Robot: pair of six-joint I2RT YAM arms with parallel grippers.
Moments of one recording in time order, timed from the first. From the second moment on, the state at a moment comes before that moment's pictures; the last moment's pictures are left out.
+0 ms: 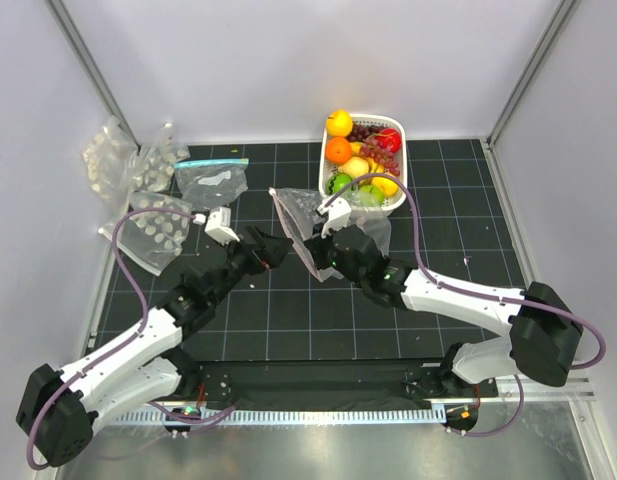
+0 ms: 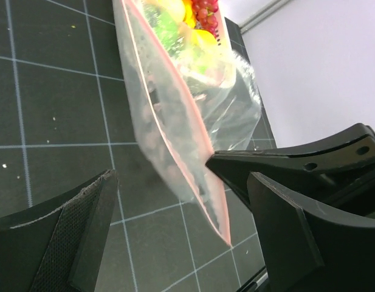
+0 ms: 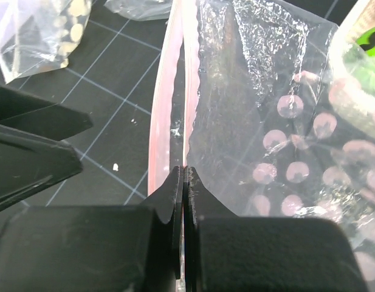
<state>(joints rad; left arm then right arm) -0.67 0.87 0.50 0.19 -0.16 -0.81 0.95 1.35 0.85 0.18 0.32 0.29</state>
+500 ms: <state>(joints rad) -0.67 1.01 0.50 0.21 -0.19 -0.80 0.95 1.33 0.82 0.22 0.26 0.32</state>
